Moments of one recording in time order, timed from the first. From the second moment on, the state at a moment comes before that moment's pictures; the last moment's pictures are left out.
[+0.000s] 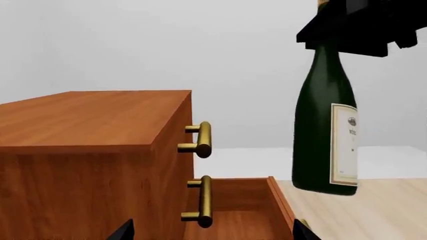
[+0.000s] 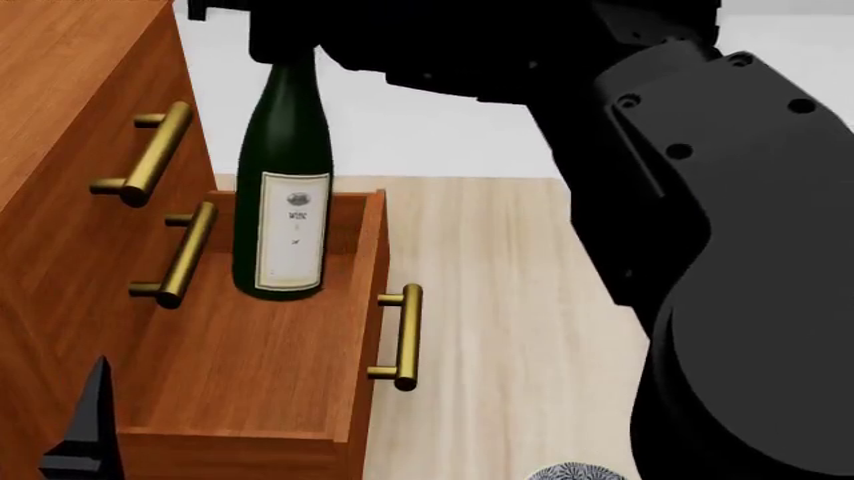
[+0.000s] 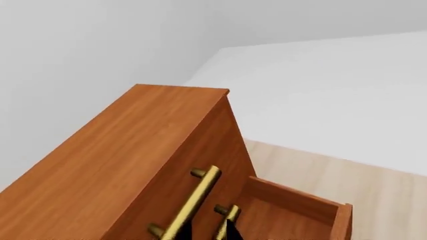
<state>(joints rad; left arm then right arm) -0.16 -0.76 0.38 0.86 -0.80 -0.43 -0.86 1.90 0.00 -1.69 1.21 2.11 0.63 -0.15</state>
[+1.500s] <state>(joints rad) -0.13 -0.78 0.39 0.87 -0.77 -0.37 -0.82 1.91 0.00 -1.67 1.13 2.10 0.63 -0.16</state>
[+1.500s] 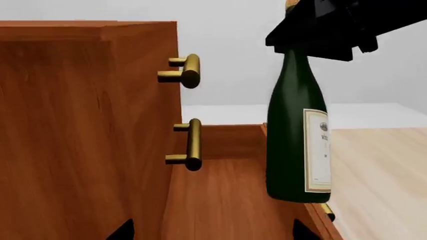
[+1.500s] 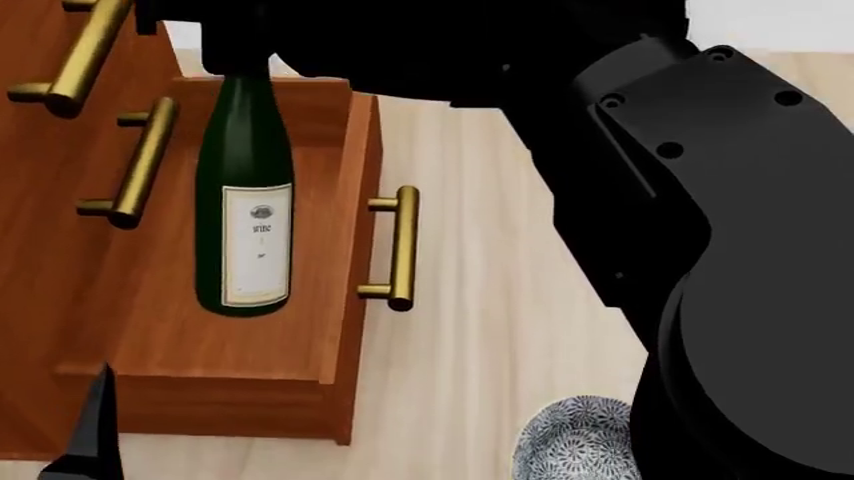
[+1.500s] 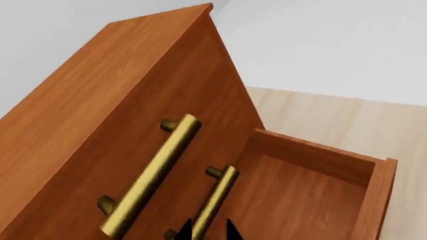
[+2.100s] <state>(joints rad) -0.12 -0.79 0.40 0.87 -0.76 -0.36 -0.82 1.92 0.00 -1.62 1.10 2.07 0.63 -0.16</state>
